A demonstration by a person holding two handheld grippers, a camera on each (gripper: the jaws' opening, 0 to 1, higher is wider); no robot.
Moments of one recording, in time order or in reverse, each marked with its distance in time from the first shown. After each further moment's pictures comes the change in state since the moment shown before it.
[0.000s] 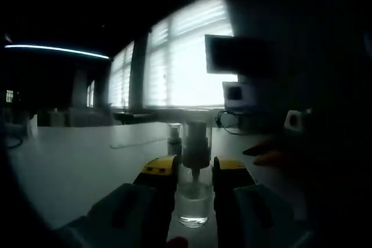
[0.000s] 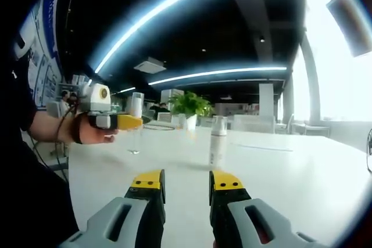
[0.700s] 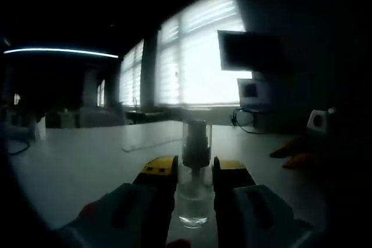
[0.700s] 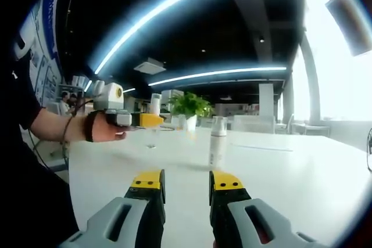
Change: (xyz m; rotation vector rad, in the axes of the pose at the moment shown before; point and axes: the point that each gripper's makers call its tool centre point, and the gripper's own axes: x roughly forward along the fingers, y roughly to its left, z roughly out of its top) left arm 0.027 0.038 0.005 0.024 0.026 0.082; right arm 0.000 0.000 0.001 0.005 -0.004 0.000
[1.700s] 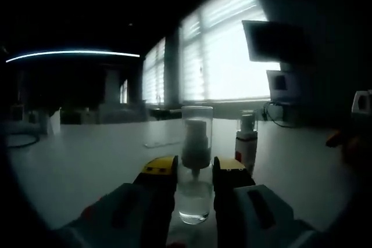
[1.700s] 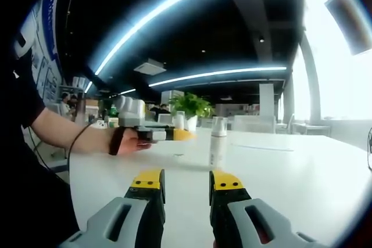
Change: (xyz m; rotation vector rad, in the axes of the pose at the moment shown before) left arm 0.052 0.064 -0.036 0.026 0.019 0.181; right arm -0.001 -0.002 0.000 0.007 -0.005 0.005
